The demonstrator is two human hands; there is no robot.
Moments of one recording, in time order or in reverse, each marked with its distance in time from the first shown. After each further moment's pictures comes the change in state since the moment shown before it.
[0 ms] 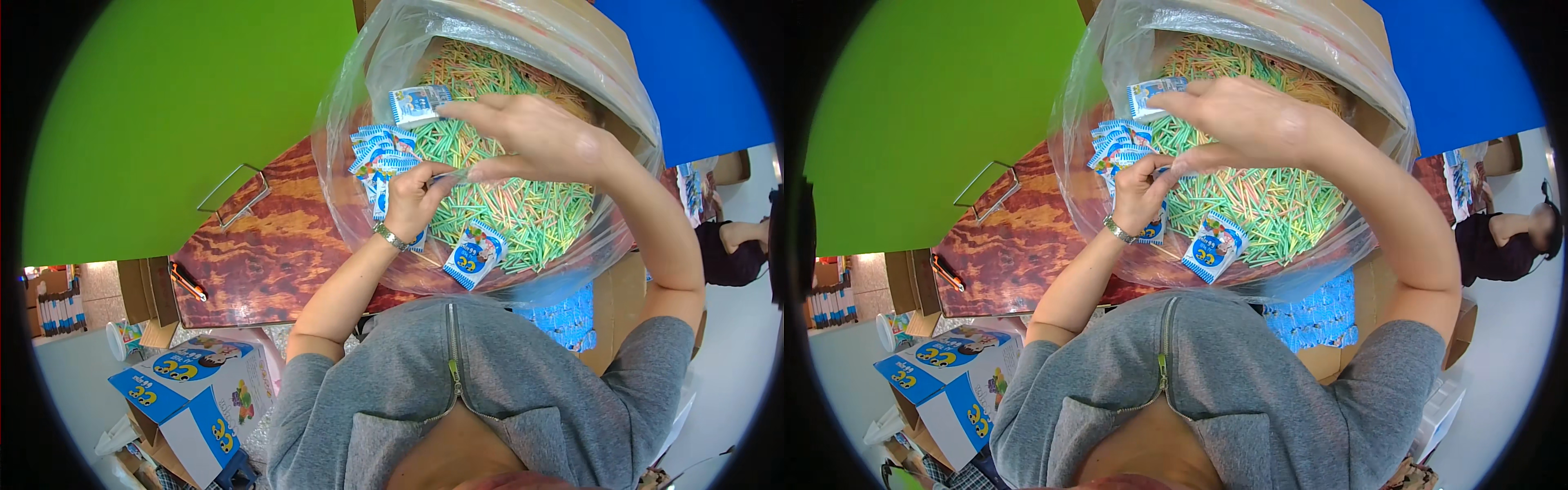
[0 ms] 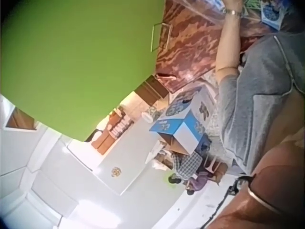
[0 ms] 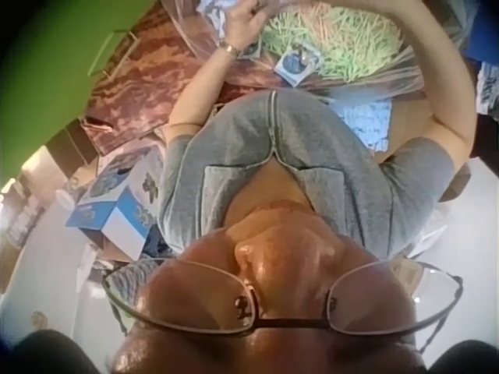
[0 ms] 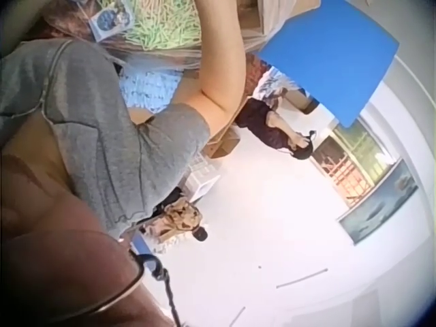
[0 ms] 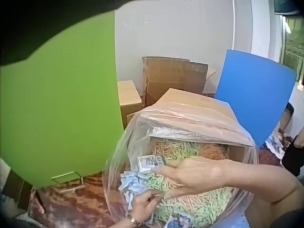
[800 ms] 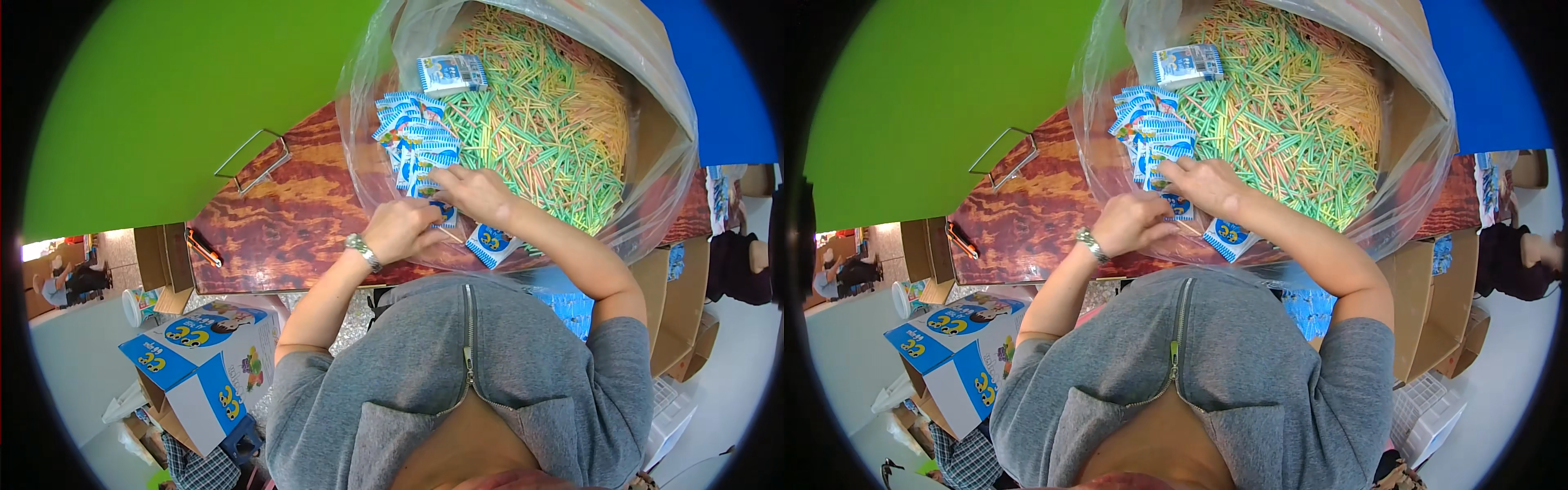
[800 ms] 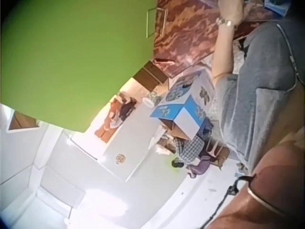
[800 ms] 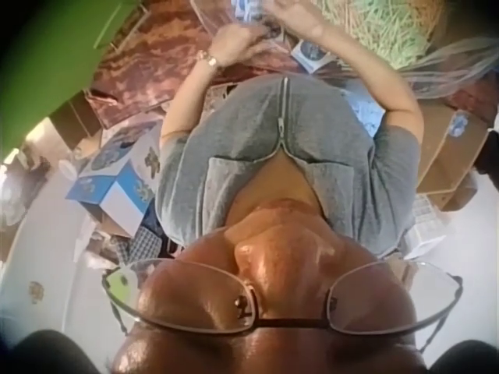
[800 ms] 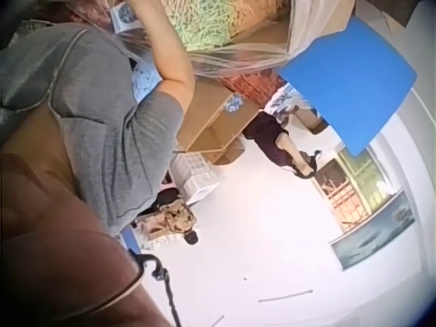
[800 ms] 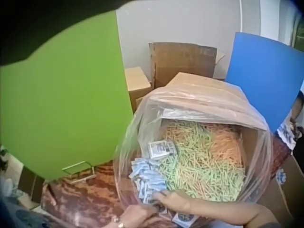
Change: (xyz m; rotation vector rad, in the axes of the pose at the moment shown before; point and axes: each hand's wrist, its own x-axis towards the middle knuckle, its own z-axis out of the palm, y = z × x) left_hand -0.064 0.005 -0.066 0.507 -0.563 0.166; right_hand 0.036 -0.027 0.213 0.151 0.298 0.054
